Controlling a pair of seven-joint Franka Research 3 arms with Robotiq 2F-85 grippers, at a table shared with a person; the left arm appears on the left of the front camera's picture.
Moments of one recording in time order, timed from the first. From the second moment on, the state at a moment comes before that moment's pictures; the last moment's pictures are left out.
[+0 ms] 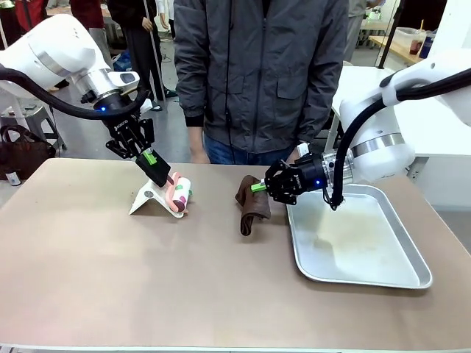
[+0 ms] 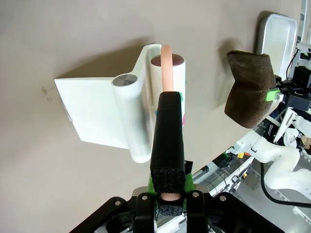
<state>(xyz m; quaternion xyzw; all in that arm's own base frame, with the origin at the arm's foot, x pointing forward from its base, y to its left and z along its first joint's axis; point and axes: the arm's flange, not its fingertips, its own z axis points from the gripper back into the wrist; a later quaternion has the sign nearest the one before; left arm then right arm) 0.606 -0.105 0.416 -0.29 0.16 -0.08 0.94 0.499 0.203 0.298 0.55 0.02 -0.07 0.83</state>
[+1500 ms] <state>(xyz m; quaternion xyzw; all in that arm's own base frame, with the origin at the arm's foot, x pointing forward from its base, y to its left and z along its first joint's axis) 0.611 -0.090 0.411 -0.26 0.14 -0.06 0.95 0.498 0.201 0.295 0.50 0.03 -0.07 0.86</state>
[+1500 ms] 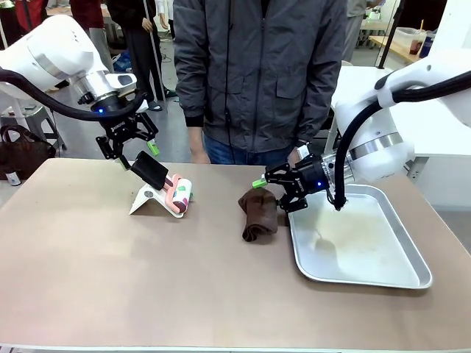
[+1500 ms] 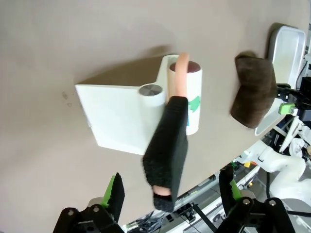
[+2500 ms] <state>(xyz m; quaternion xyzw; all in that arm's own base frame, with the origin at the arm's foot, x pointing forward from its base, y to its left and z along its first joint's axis) 0.555 0.027 0.465 -0.32 0.08 -0.02 0.94 0.514 0.228 0.415 0.29 -0.01 0.08 0.95</state>
